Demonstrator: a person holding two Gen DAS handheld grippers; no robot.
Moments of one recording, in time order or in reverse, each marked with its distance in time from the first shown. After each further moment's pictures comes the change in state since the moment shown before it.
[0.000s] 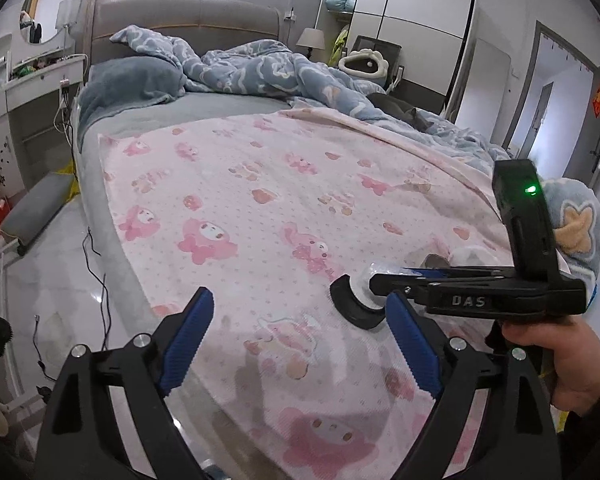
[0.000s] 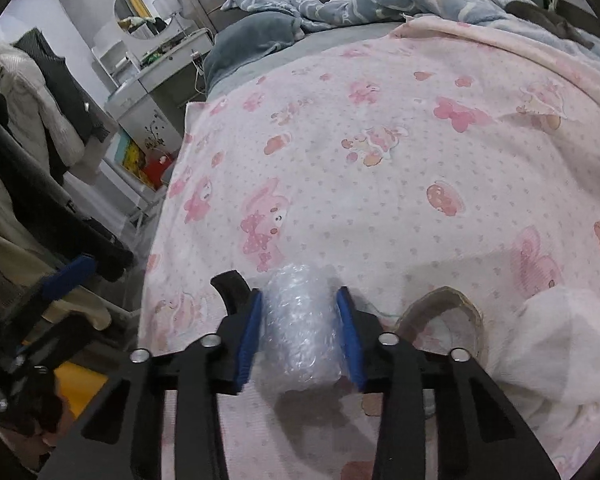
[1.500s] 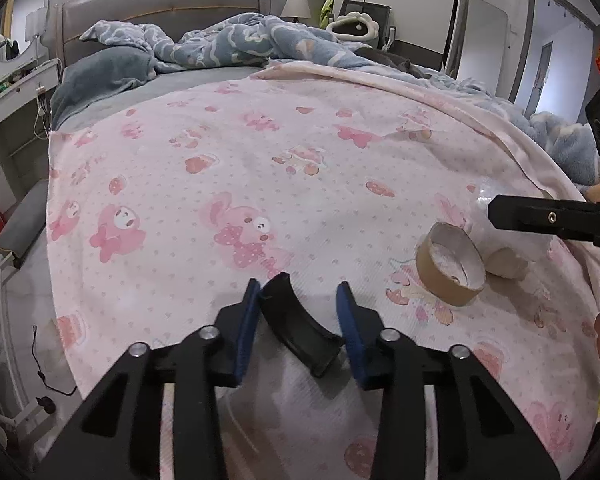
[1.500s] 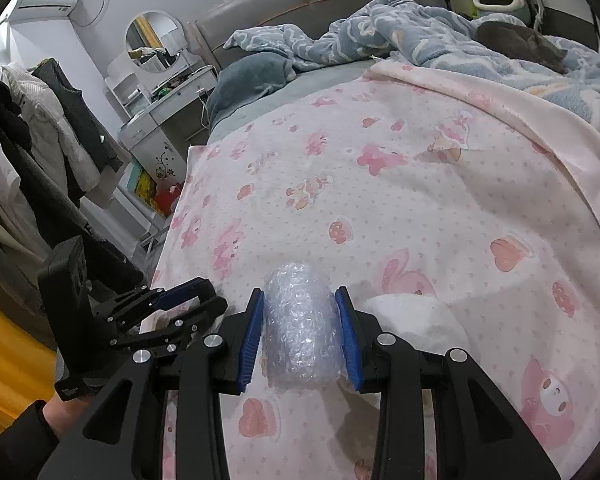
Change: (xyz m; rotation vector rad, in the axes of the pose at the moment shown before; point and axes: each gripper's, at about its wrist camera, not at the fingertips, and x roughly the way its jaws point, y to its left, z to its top) left arm 0.083 -0.052 -0.008 0.102 0.093 0.054; right arm -0.076 -0.058 -0.005 -0.023 -0.103 0.022
